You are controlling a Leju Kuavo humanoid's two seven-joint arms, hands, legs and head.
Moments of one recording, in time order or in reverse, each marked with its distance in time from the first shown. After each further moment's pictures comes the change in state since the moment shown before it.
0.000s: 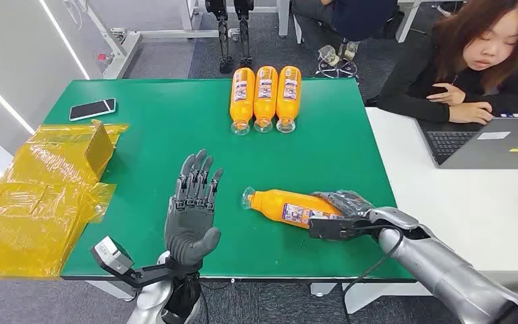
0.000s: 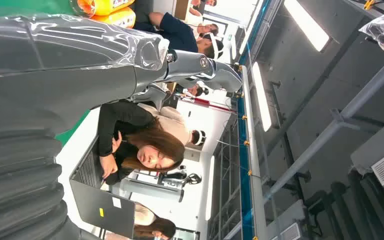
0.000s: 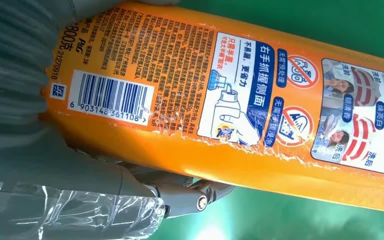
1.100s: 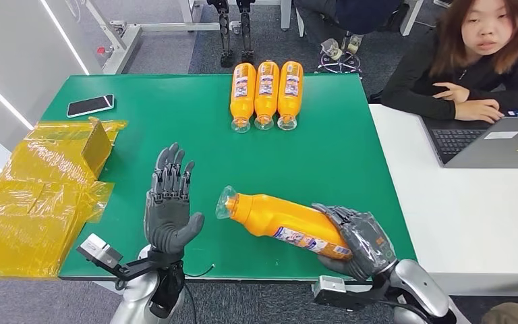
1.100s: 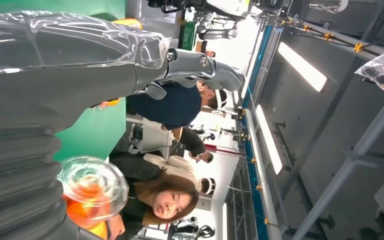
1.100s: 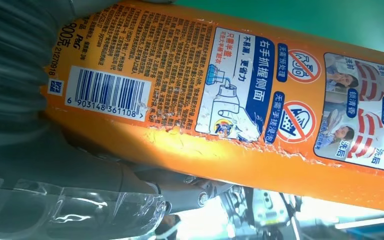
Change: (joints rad) left arm -0.027 0.039 0.079 0.014 -0.066 0.097 -0.031; right arm 0.565 -0.014 -0.479 -0.808 0.380 -0.311 -0.025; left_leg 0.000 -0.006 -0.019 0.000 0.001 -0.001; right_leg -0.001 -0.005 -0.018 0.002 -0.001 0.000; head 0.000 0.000
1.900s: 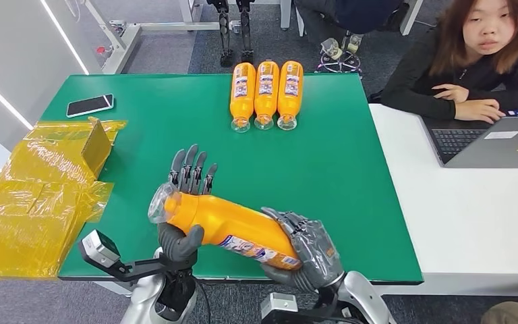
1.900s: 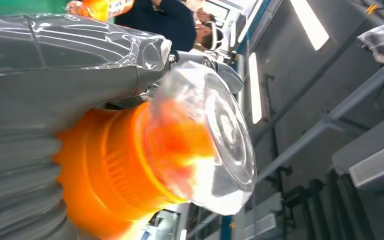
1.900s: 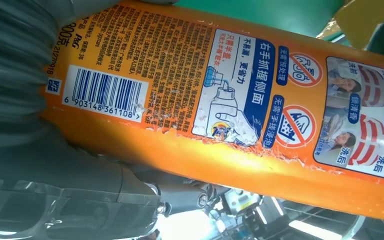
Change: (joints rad) left arm 0.013 -0.062 -0.011 -0.013 0.139 -0.253 0.064; right arm 0.026 0.309 0.091 0.030 0.057 -0.051 -0.047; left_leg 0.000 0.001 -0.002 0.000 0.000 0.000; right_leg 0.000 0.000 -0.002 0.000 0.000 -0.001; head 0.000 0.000
